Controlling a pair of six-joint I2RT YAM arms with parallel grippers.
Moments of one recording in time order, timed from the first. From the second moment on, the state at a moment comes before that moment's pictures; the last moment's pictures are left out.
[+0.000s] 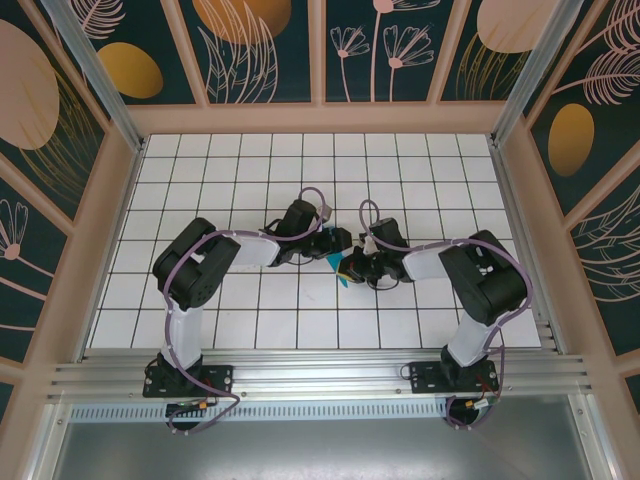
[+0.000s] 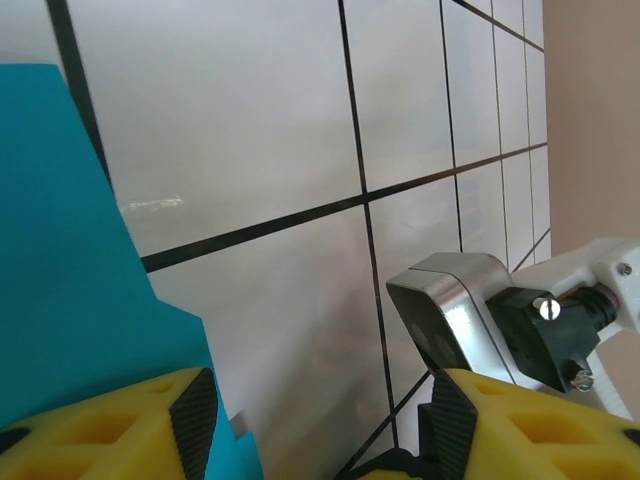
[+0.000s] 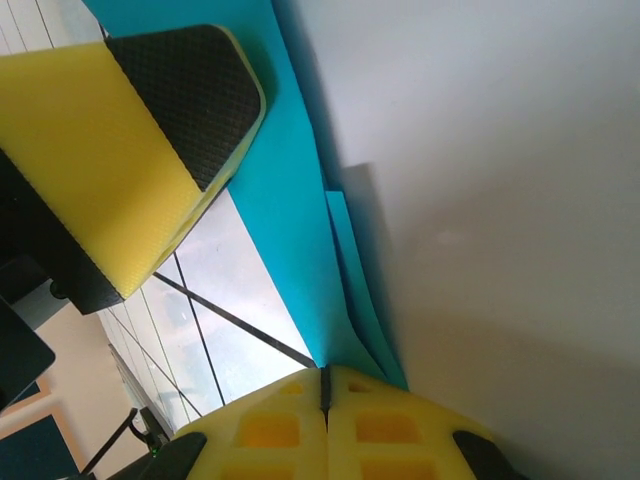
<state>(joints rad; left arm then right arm) -0.67 2.01 1.04 0.29 0.49 -0.88 0.53 1.74 0.65 0.18 -0.61 0.94</state>
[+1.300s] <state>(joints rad) -0.67 1.98 0.93 0.34 0.33 -0.89 0.53 1.75 0.67 0.14 -0.63 0.88</state>
